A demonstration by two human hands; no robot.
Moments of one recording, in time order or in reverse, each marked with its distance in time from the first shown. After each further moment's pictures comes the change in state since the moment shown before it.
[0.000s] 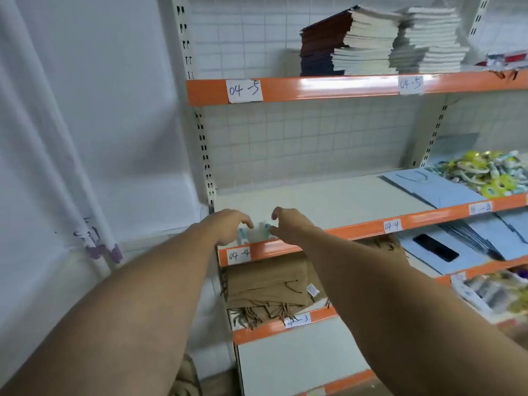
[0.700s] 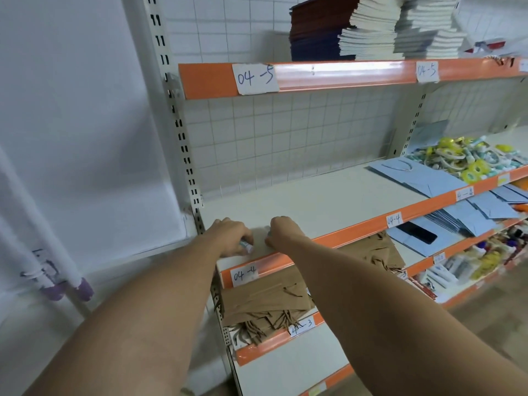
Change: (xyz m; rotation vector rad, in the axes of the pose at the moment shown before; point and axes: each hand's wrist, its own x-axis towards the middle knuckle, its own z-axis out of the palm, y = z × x) left_hand 0.082 -0.060 0.034 0.163 -0.064 0.244; right_hand 0.055 -0.018 0.043 -0.036 -0.006 0.279
